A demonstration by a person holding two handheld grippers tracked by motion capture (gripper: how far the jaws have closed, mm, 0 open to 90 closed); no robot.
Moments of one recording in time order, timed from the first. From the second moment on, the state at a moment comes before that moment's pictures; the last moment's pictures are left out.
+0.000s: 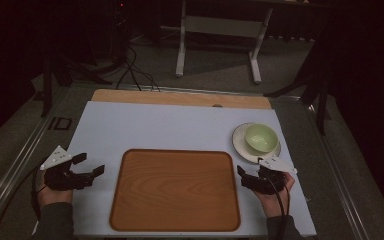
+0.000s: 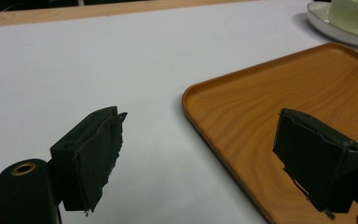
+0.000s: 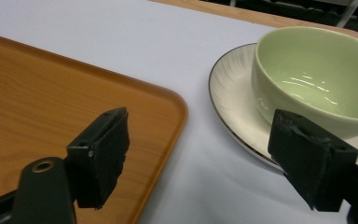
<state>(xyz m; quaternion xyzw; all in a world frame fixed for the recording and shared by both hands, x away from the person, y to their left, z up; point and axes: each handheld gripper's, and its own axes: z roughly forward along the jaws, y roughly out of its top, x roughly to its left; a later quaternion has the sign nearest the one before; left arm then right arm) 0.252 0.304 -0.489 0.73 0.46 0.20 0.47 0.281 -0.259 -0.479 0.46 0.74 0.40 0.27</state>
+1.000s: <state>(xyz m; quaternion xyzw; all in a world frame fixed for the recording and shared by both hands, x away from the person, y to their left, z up) 0.248 0.317 -0.484 0.70 0.47 0.20 0.50 0.281 -0.262 -0.474 0.47 0.73 0.41 0.27</state>
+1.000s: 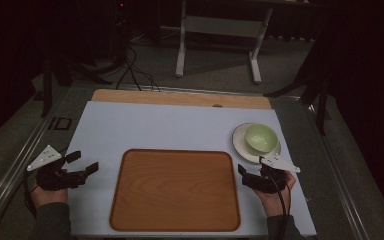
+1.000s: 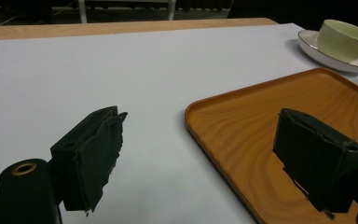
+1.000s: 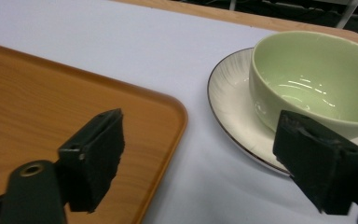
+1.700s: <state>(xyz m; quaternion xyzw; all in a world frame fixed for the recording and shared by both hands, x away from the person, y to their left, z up) 0.247 0.316 -0.486 0.70 0.47 0.20 0.49 0.297 -0.286 -0.461 0.49 0.71 0.42 0.29</state>
